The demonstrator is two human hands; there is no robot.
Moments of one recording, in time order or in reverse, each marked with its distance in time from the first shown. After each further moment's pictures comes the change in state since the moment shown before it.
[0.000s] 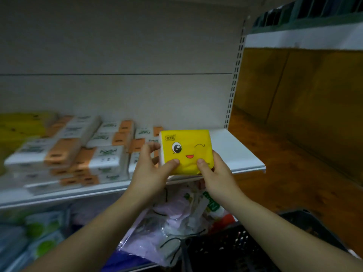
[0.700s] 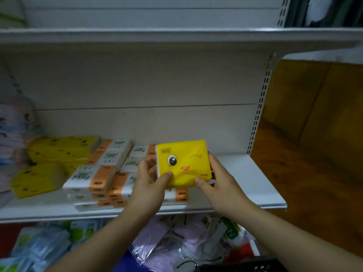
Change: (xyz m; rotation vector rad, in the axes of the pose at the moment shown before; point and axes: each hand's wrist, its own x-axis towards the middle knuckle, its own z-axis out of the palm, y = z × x) left_hand 0.011 0.086 -0.031 -0.036 0.142 -0.095; right_hand 0.035 -0.088 -0.015 -0.106 -0.273 -0.128
